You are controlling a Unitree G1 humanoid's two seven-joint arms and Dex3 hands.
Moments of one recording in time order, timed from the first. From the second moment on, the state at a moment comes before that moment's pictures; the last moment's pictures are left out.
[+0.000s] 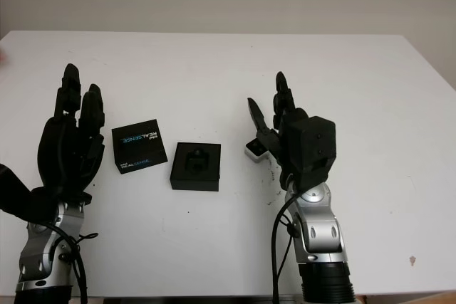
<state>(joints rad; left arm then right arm) -0.17 0.11 0.25 -0.04 -0.33 -0.05 -0.15 -0.30 -0.04 -0.03 -0.02 0.01 0.26 -0.01</state>
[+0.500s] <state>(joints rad) -0.19 0.11 0.24 -0.02 -0.33 -0.05 -0.14 -0.34 -0.14 -0.05 0.07 0.03 0.11 0.16</state>
